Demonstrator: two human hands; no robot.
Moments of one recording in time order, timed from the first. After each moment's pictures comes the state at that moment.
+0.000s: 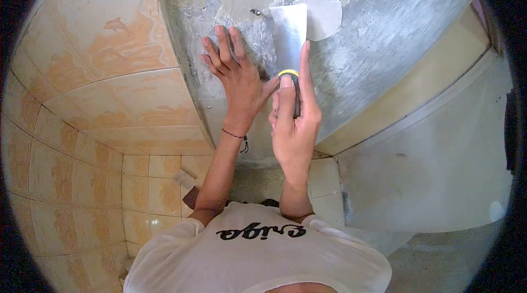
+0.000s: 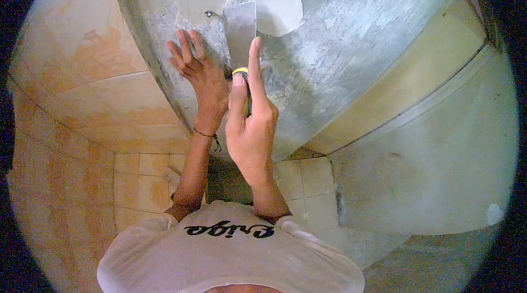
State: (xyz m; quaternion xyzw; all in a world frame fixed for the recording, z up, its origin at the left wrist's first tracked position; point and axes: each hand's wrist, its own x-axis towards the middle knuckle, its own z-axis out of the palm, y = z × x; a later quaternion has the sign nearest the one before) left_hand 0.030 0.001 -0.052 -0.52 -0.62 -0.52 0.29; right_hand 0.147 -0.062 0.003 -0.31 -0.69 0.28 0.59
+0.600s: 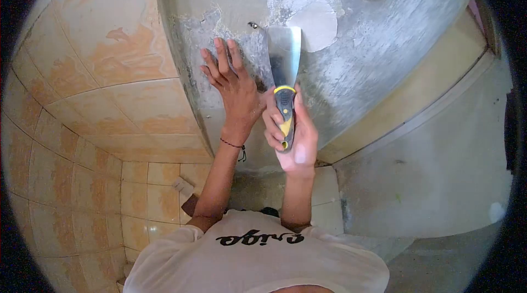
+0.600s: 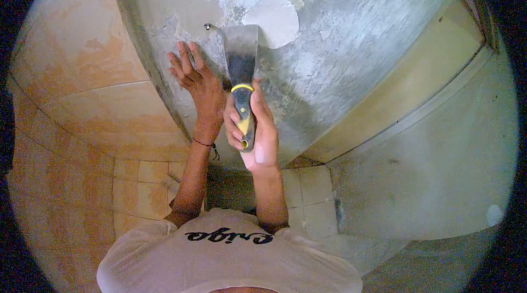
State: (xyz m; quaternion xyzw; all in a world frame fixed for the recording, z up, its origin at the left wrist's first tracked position) left_hand 0.027 0.007 -0.055 -0.51 -0.62 -0.51 0.31; right_hand 0.164 -0.047 -0.014 -0.05 -0.35 0.82 0.45
